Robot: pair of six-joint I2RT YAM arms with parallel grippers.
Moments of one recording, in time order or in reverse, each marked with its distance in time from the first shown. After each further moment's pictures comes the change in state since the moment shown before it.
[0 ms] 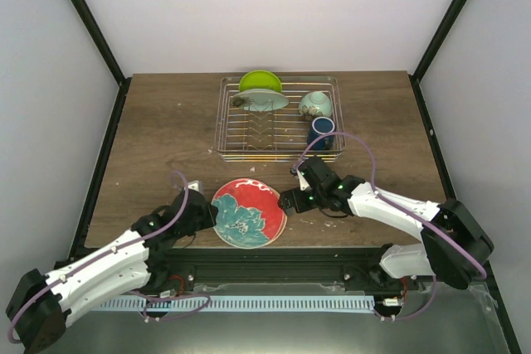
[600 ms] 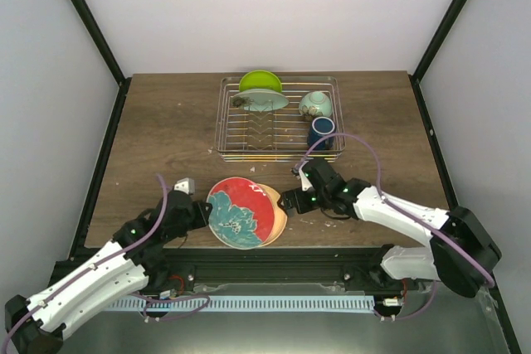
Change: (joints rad) left arm -0.001 -0.217 0.065 -0.171 -0.007 0.018; right arm 0.000 -0.056 -0.023 0.010 -0.019 0.010
